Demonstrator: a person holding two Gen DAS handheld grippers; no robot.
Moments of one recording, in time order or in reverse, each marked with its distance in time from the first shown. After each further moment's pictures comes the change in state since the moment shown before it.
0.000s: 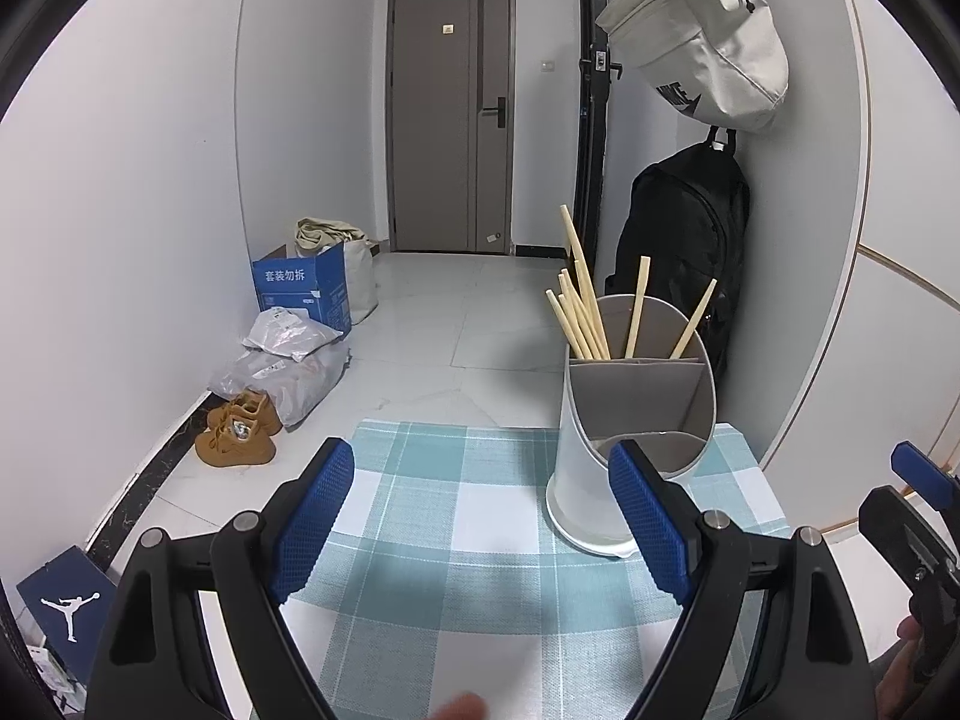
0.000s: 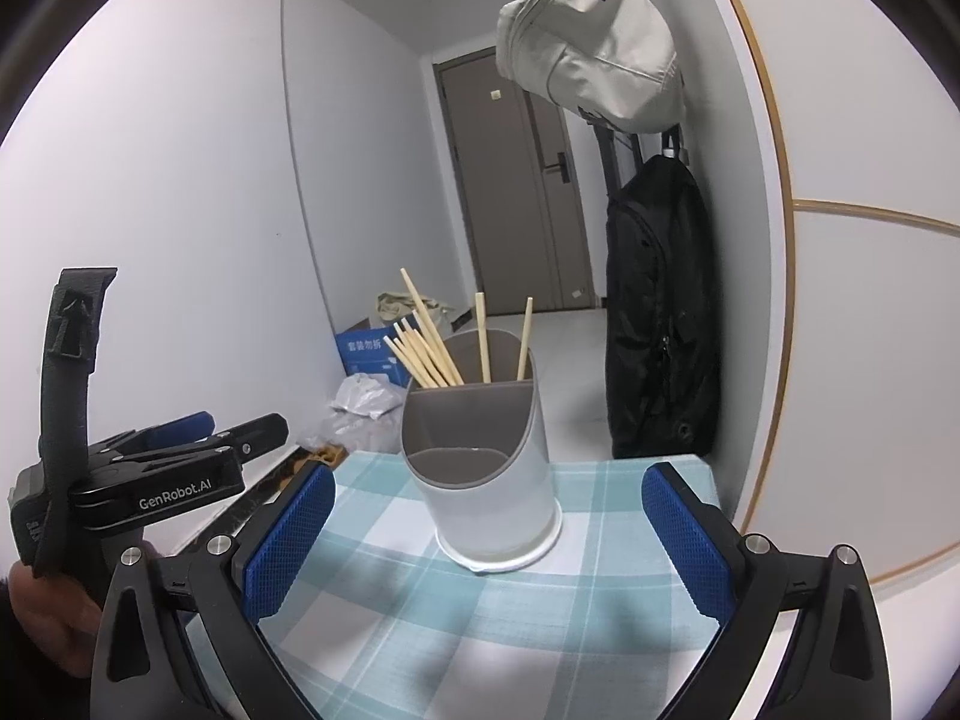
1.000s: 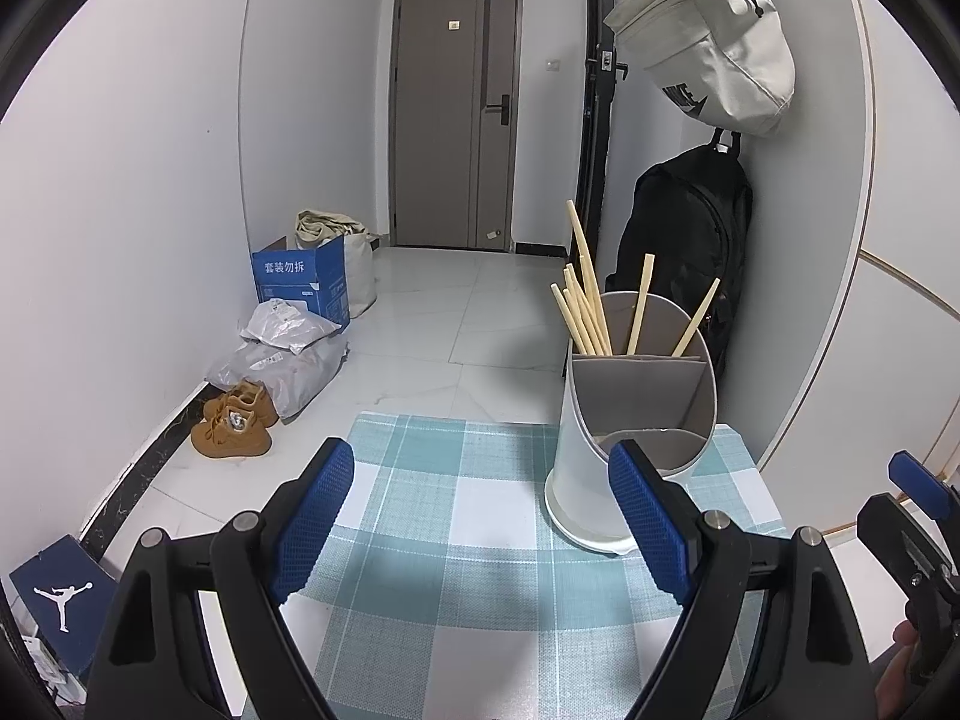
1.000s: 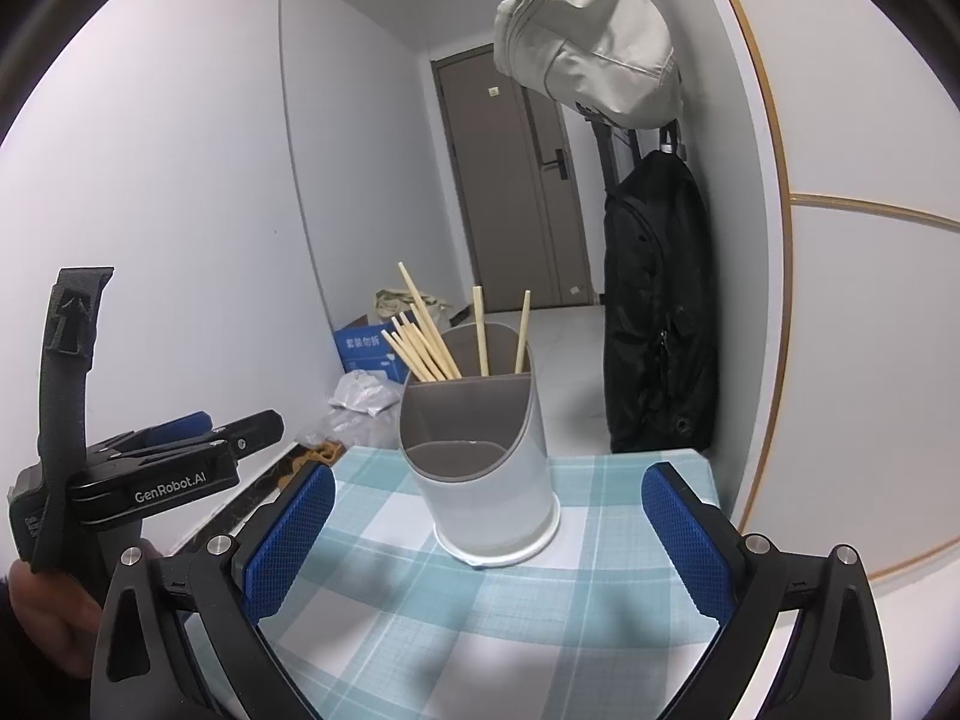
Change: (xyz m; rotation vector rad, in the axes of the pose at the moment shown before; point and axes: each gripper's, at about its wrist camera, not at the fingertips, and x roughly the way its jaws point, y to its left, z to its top) left arm 0.002 0.004 -0.001 -0.023 0.015 -0.011; right arm 0.001 0.000 -0.003 0.004 0.009 -0.005
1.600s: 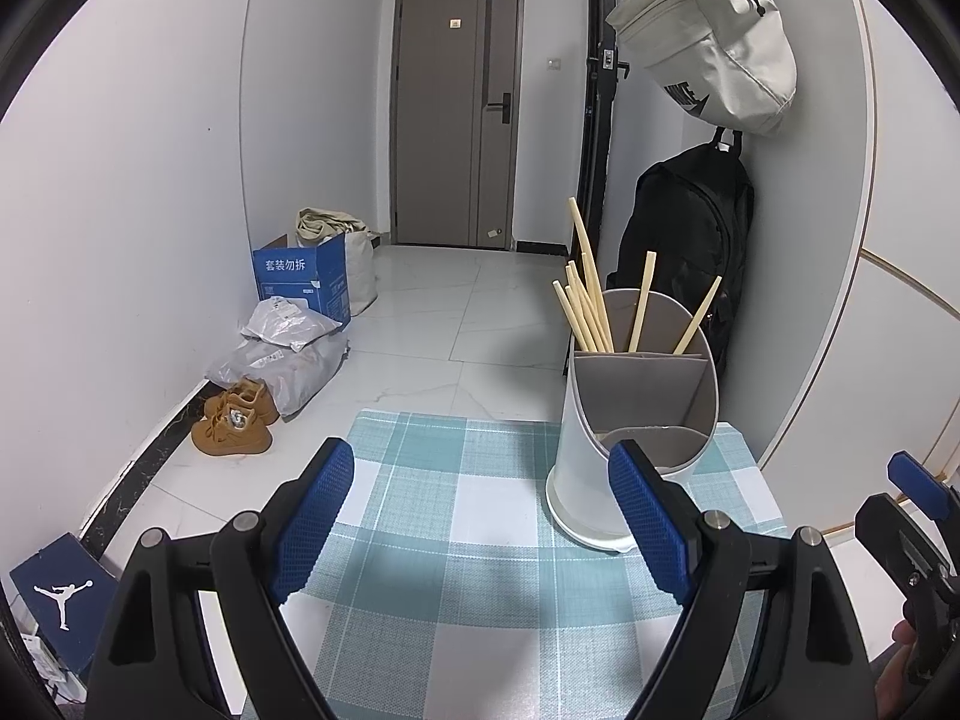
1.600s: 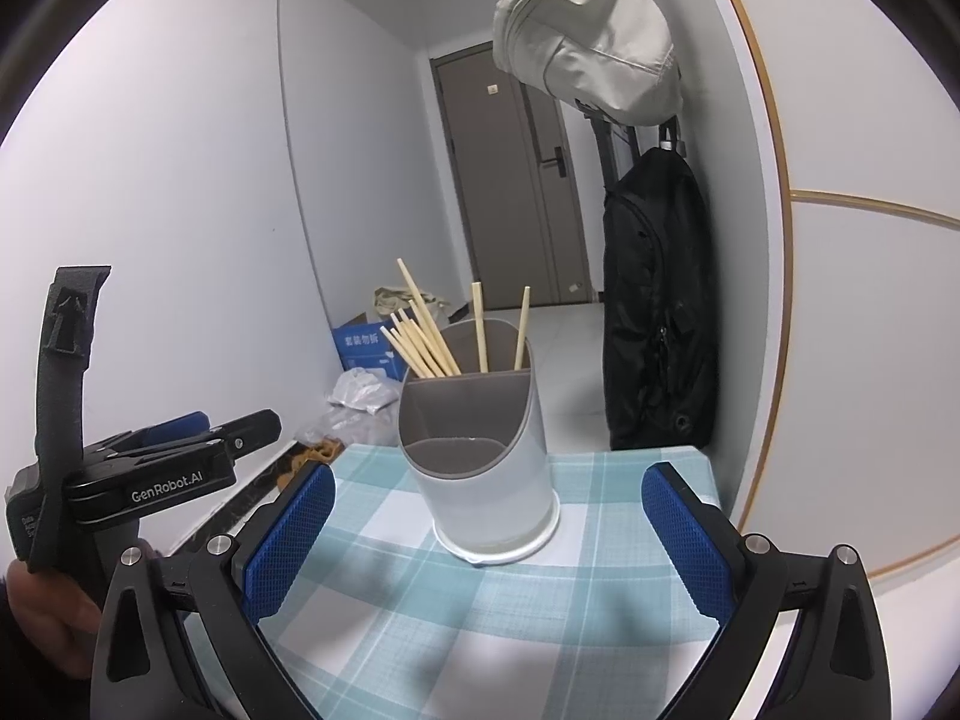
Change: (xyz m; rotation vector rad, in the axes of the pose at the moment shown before) left arm -0.001 0.001 0.000 -0.001 0.002 0.003; right arm 0.001 0.002 -0.001 -0.001 0.003 -0.003
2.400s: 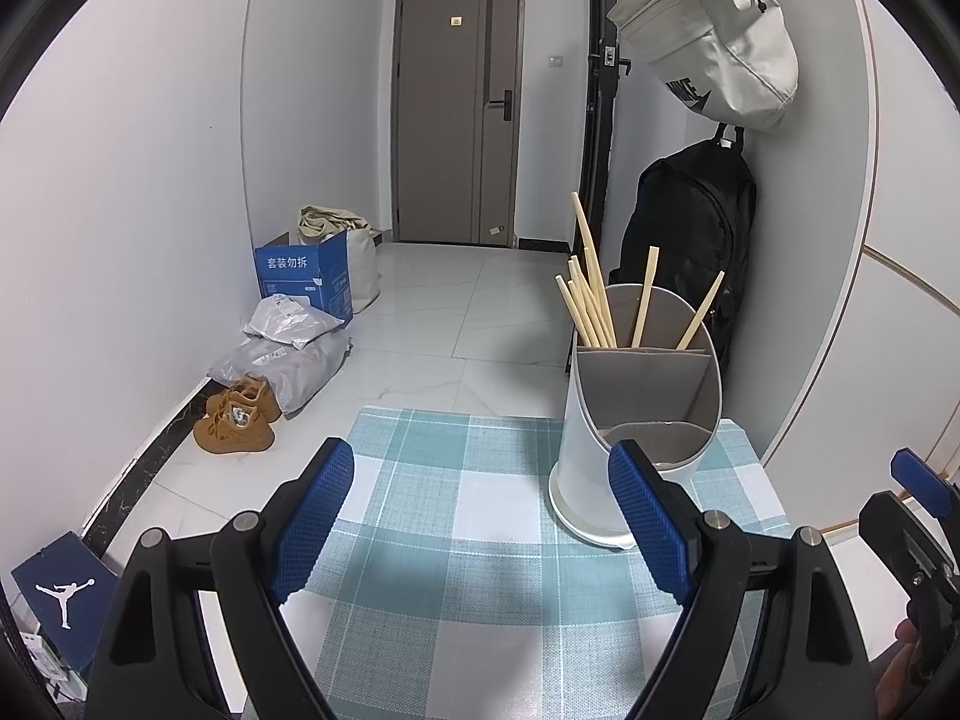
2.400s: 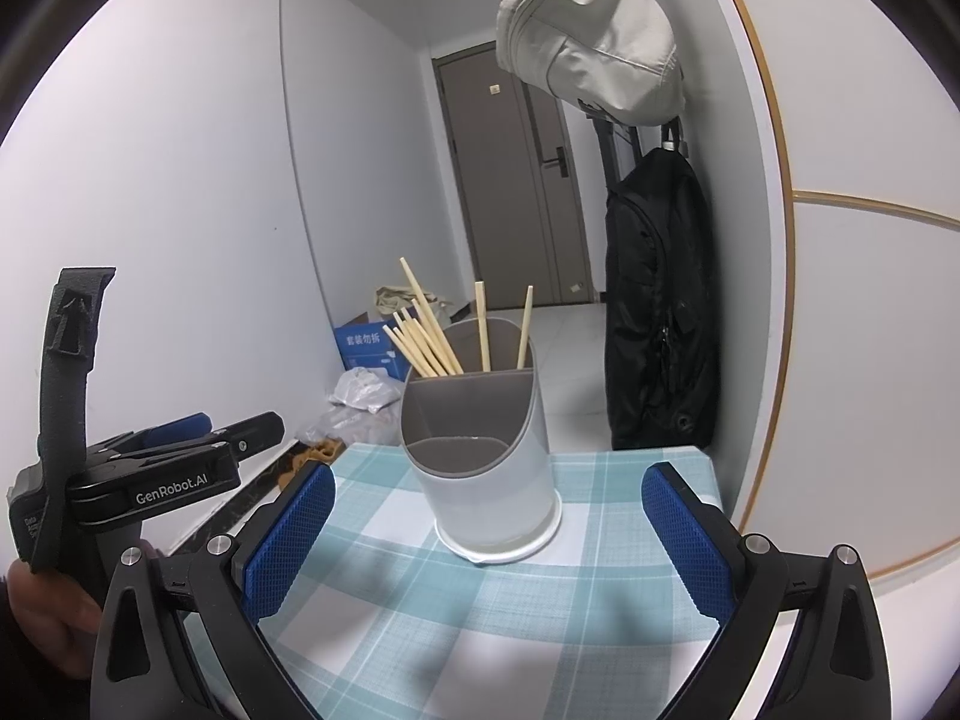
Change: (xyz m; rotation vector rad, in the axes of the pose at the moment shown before) left arm 0.000 0.003 -0.001 -0.002 0.005 0.003; right arm 0.001 0.001 0.000 -0.001 0.001 0.001
